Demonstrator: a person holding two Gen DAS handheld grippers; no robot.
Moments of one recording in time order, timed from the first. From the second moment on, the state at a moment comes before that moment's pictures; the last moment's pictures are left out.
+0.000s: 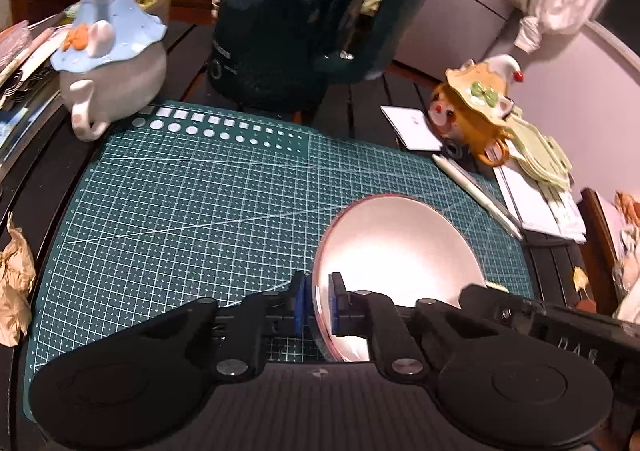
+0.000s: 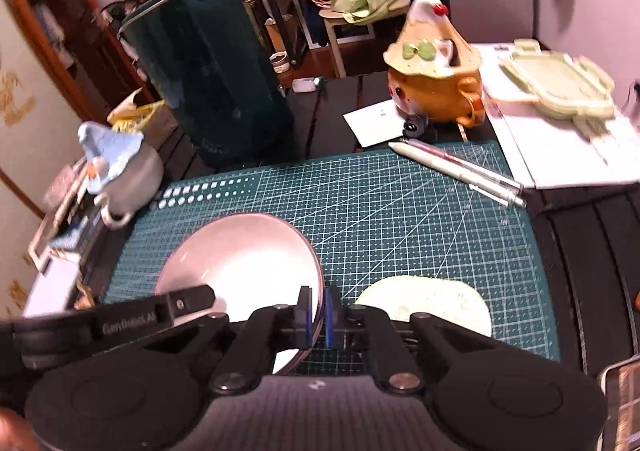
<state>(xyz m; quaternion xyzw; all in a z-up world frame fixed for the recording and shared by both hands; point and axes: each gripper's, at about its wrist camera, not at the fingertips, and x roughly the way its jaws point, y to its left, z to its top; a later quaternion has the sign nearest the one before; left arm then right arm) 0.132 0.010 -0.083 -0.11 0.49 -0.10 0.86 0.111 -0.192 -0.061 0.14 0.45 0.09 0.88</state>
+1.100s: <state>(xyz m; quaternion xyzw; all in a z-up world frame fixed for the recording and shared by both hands) -0.013 0.001 -0.010 0.04 0.38 -0.05 0.92 -0.029 -0.174 -0.009 0.07 0.39 -0.03 0.92</state>
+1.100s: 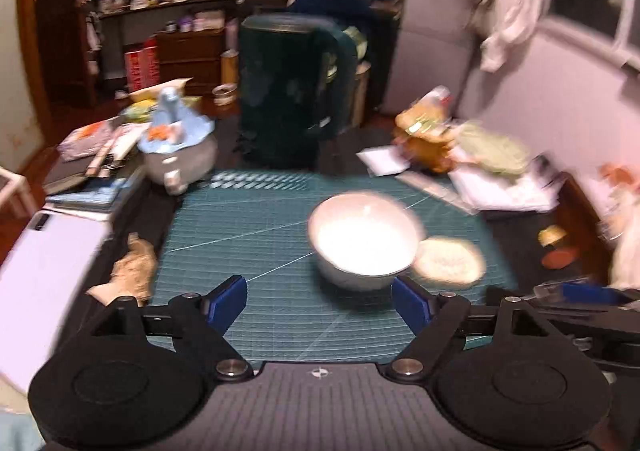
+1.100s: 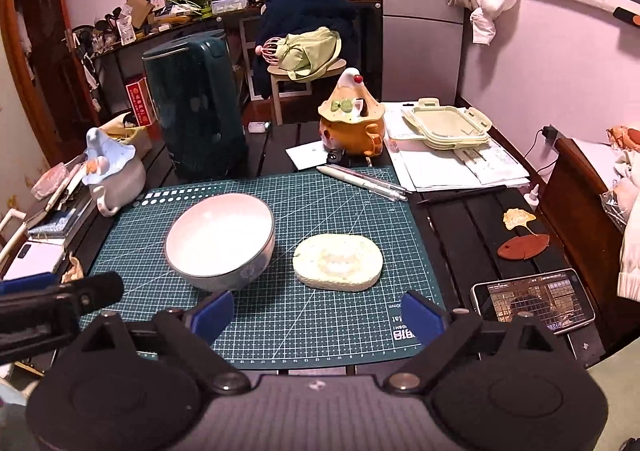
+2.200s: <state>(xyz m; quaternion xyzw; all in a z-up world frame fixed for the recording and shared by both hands) 0.004 -0.003 -0.034 0.02 0.43 -0.04 0.90 -0.017 -0.175 -0.030 0.07 0.42 -0.03 0.90</state>
